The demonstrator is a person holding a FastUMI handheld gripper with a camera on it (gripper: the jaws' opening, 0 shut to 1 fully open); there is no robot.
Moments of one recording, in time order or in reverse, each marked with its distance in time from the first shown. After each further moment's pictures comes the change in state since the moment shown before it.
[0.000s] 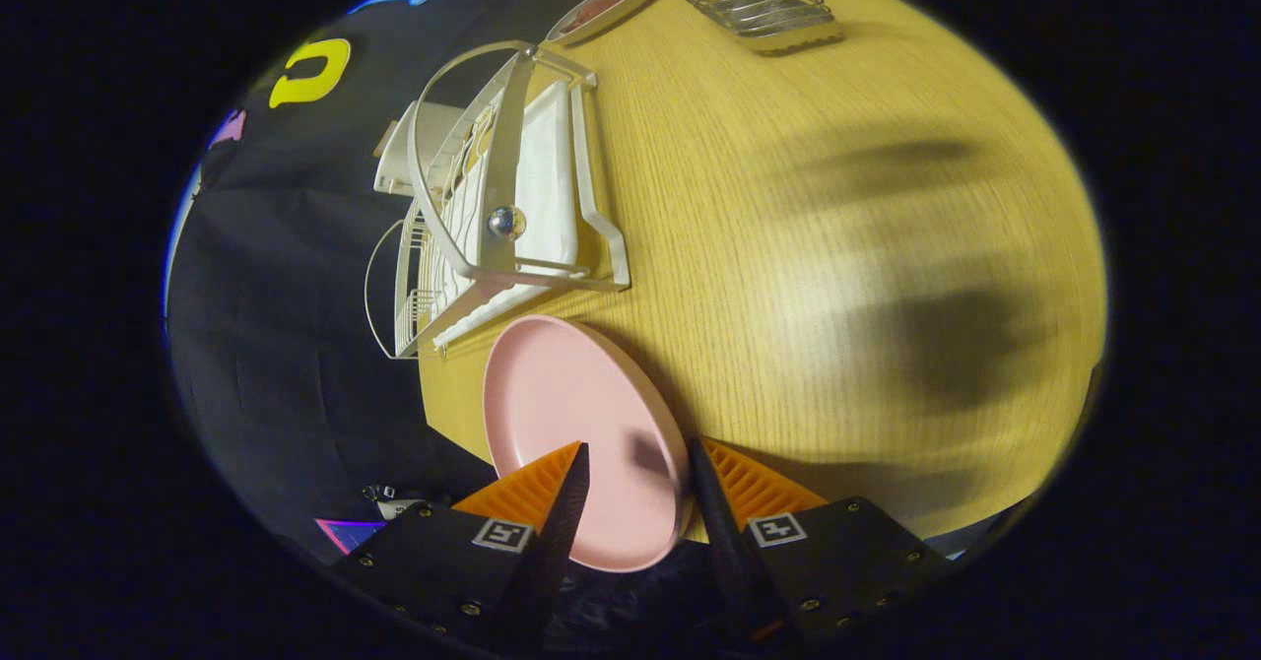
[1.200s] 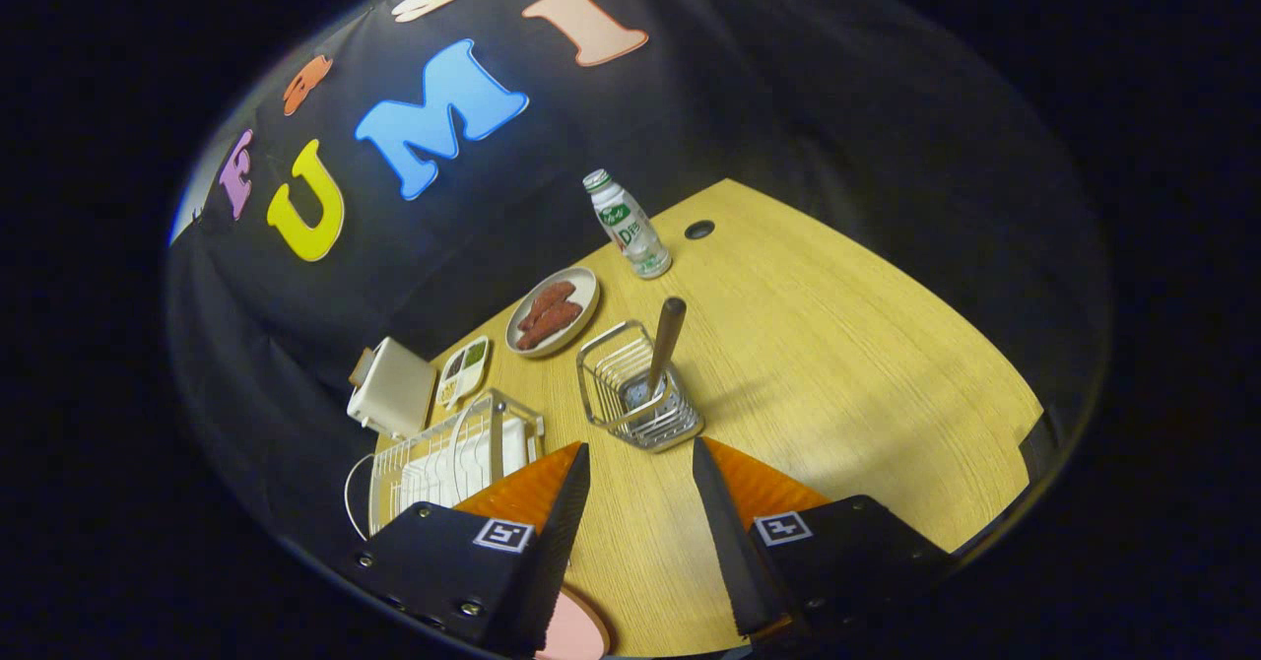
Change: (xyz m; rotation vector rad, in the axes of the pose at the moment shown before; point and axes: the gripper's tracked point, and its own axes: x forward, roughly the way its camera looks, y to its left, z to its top) arm -0.178 -0.018 0.213 -0.002 -0.852 -0.247
